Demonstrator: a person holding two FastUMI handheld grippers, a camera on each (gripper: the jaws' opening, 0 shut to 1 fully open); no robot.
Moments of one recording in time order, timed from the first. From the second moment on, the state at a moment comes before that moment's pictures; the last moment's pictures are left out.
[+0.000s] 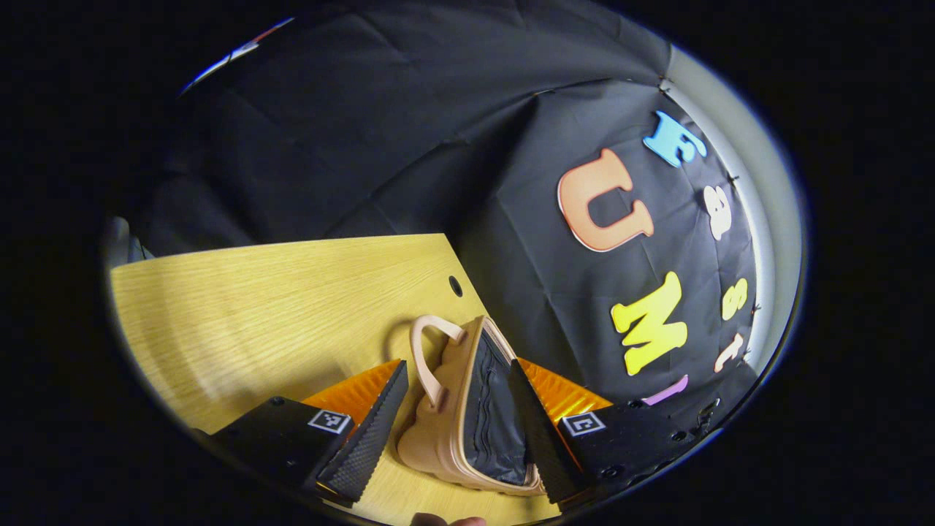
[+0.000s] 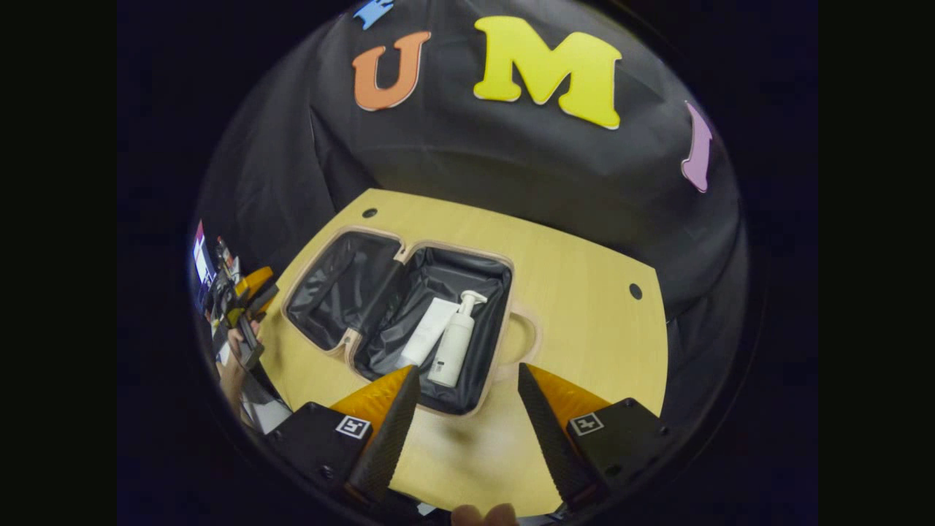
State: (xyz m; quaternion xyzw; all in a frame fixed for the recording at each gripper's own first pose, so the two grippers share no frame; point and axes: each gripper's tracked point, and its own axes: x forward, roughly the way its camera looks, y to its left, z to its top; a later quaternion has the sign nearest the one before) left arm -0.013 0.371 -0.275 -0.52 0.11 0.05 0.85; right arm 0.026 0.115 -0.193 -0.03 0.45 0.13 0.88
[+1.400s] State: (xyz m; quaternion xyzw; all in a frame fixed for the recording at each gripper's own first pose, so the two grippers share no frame) left arm 0.077 0.286 -0.144 -0.47 0.11 0.01 0.88; right arm 0.010 0.022 -0.059 0.02 0.20 0.01 0.98
